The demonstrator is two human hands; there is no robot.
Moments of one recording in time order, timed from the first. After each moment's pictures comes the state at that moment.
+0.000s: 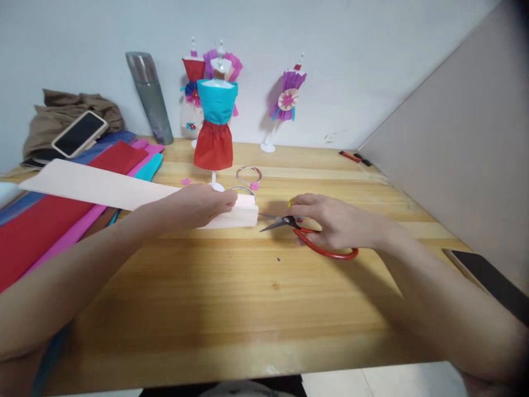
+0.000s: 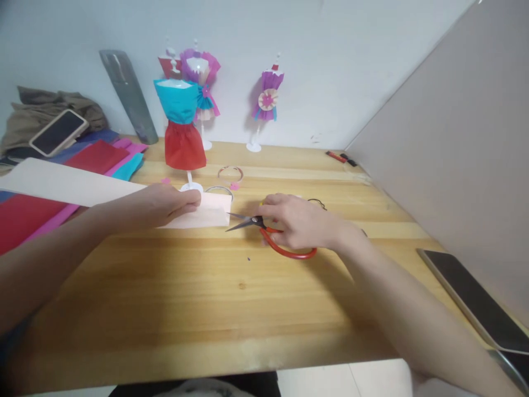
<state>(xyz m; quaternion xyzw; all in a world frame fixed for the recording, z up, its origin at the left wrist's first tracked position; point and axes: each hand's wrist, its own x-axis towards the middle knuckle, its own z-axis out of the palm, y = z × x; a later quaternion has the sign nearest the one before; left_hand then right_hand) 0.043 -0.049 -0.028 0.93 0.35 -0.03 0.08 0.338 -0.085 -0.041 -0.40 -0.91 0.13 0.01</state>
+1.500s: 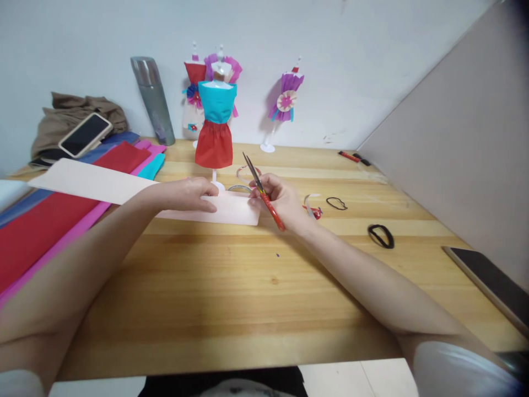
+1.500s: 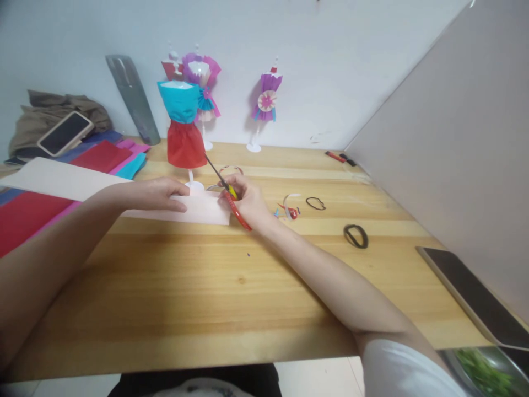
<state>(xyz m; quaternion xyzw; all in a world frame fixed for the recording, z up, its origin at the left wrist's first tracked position) 0.018 -0.004 -0.048 0.90 0.36 -0.05 0.23 0.256 -0.052 -0.098 -0.41 -0.62 0.46 0.48</state>
